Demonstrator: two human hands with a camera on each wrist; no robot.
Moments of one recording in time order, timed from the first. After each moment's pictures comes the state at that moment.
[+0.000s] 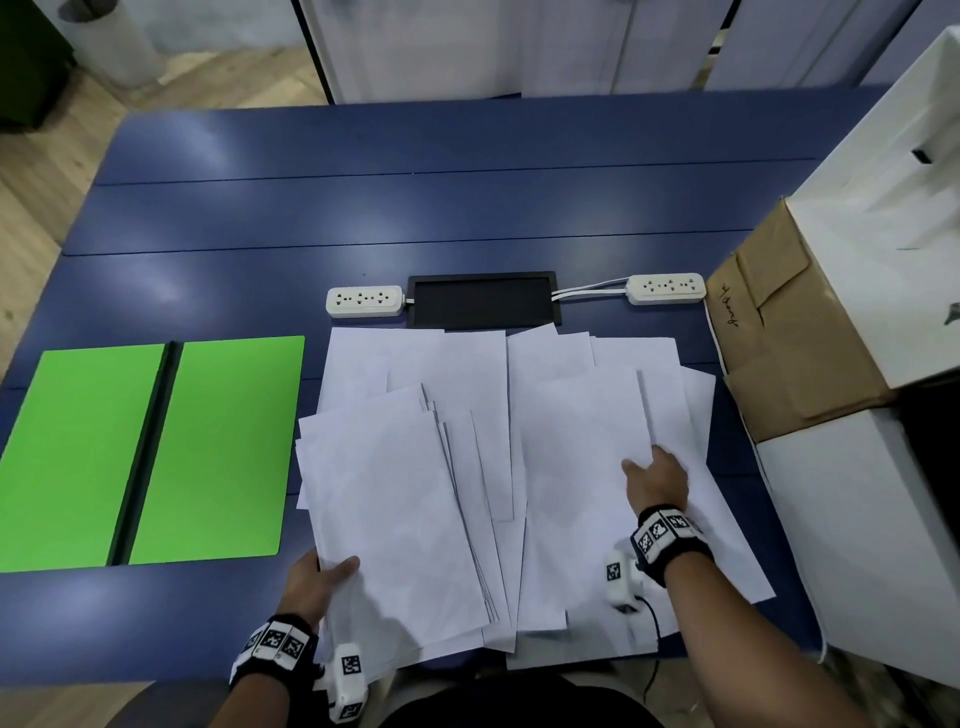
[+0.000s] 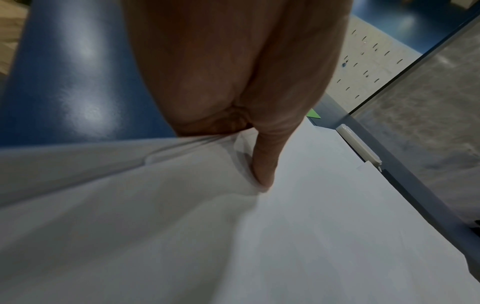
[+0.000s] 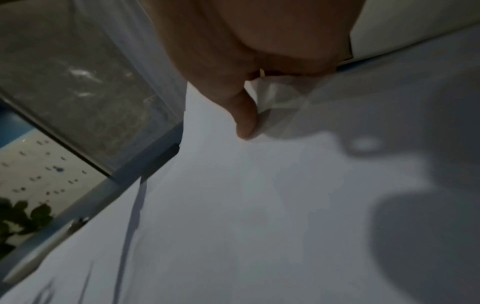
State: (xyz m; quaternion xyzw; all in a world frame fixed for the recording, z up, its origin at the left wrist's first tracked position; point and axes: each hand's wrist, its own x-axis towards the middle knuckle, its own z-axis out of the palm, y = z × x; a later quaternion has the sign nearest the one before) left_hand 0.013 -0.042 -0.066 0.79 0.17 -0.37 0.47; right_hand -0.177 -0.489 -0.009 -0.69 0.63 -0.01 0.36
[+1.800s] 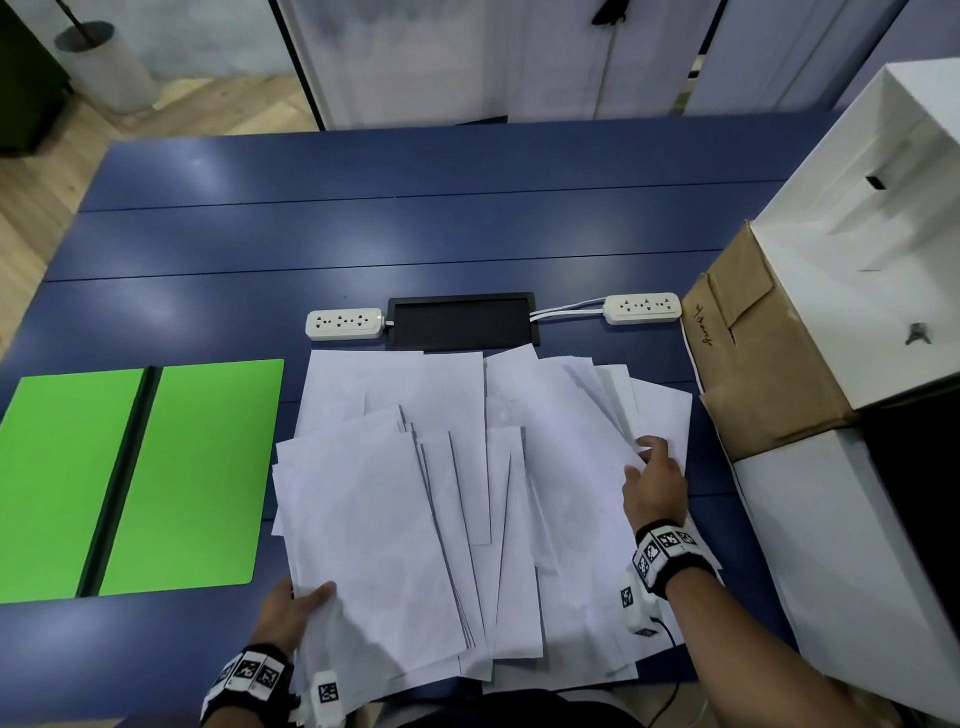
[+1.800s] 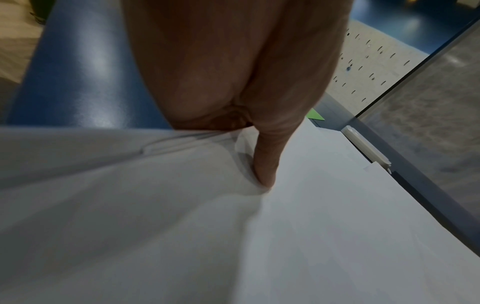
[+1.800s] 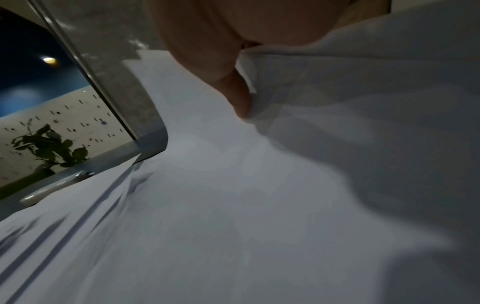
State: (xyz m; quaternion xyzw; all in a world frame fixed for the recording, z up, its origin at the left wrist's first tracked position) left_hand 0.008 -0.057 -0.050 0.81 0.17 -0.34 0.44; right_hand -0.190 -0.524 -0.006 -0.77 0.57 -0.06 0.28
